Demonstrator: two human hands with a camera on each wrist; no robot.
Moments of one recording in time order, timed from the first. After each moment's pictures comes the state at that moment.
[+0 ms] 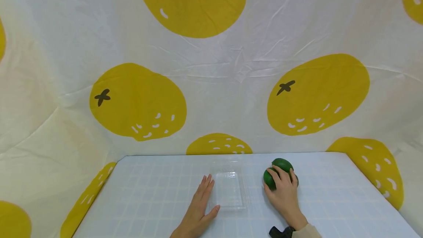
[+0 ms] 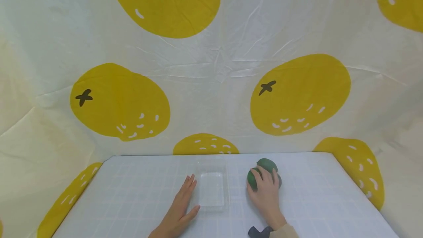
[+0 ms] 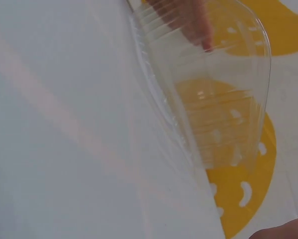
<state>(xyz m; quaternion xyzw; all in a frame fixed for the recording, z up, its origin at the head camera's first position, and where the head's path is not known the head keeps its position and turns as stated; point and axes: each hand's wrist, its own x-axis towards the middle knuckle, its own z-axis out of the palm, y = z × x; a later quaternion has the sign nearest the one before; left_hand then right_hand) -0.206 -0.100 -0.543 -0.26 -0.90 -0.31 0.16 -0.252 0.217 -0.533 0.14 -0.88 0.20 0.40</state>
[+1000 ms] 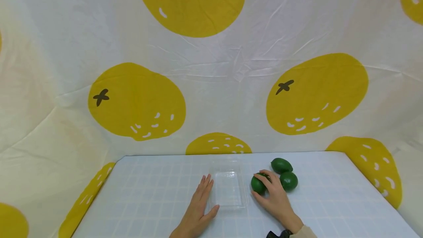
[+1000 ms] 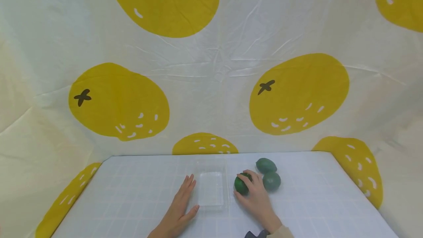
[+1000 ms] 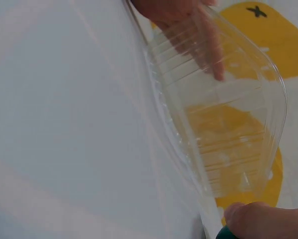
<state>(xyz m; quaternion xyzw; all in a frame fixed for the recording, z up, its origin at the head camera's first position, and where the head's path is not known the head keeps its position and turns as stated) -0.210 -0.100 -0.546 -0.29 -0.88 -0.30 0.22 -0.242 0.199 -0.536 0.22 -0.88 0.29 0.31</state>
